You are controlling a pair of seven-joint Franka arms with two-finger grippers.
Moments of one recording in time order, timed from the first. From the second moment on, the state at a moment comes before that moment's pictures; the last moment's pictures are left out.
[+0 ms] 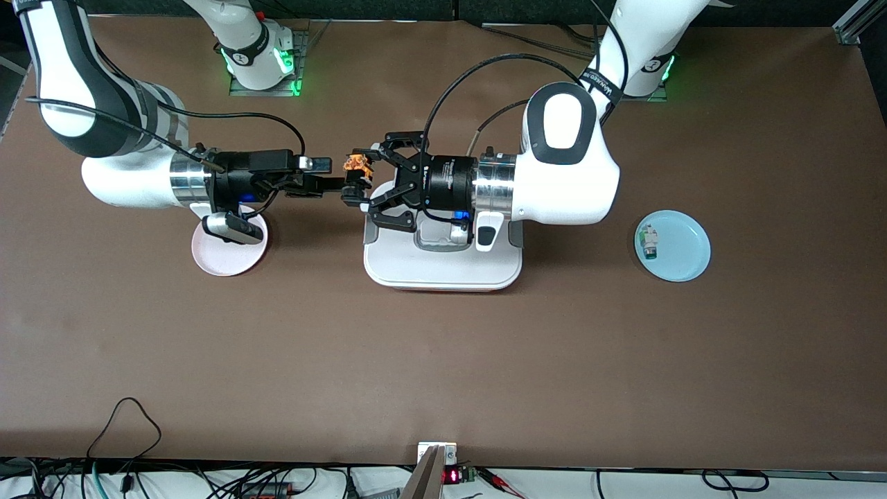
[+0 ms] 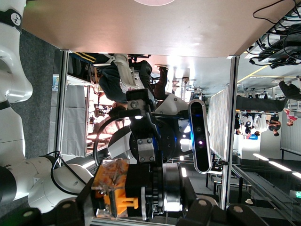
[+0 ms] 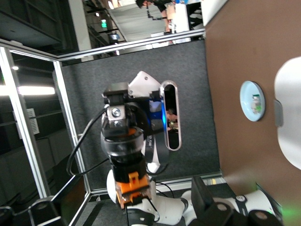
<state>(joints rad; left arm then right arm) -0.42 0.60 -0.26 -1.27 -1.49 2.15 -1.37 -0.05 0.20 0.29 -1.93 1.67 1.78 -0.41</state>
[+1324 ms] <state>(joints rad) -0.42 0.60 -0.26 -1.26 -1.49 2.15 -1.37 0.01 0.22 0.29 -1.93 1.78 1.80 -0.54</state>
